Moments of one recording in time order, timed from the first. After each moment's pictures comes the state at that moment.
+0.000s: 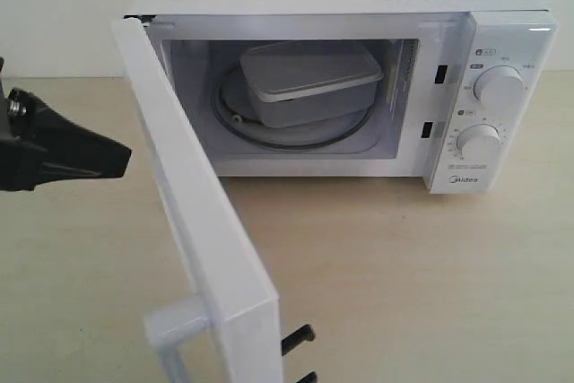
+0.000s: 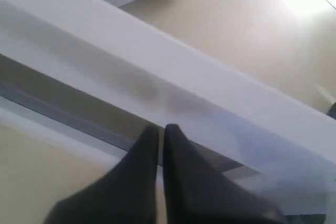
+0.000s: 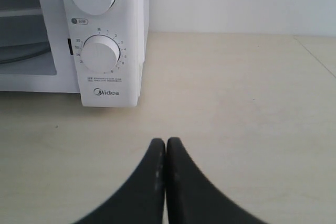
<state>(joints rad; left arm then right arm) -0.26 1.07 -0.80 -0.83 0.84 0.80 0.00 0.00 0.00 -0.08 0.33 0.04</state>
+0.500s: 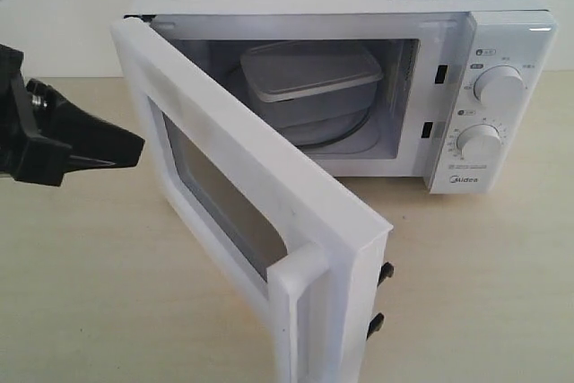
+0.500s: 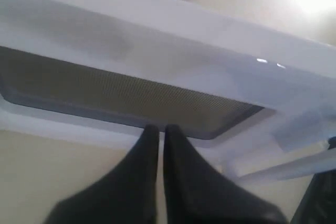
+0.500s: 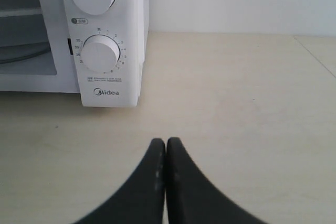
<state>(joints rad) -0.29 1.11 -0.80 -0.85 0.78 0.86 0.00 0.00 0.00 -0.08 0.33 0.04</state>
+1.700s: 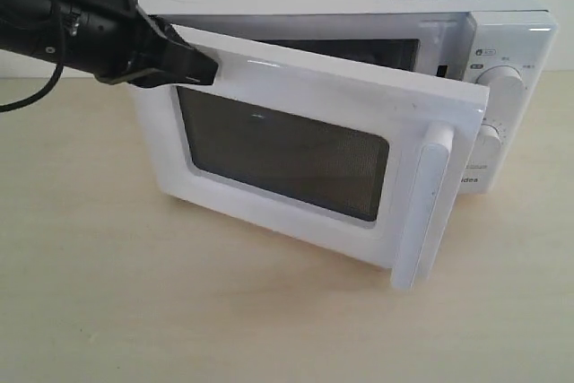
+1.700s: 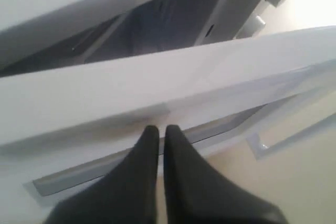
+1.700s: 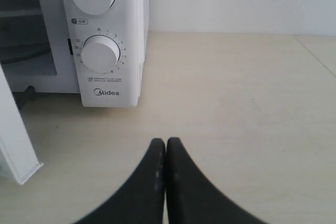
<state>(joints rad) -0.32 1.50 -1.09 -0.98 0.65 1.00 0.00 0.00 0.00 -0.08 0.33 0.04</state>
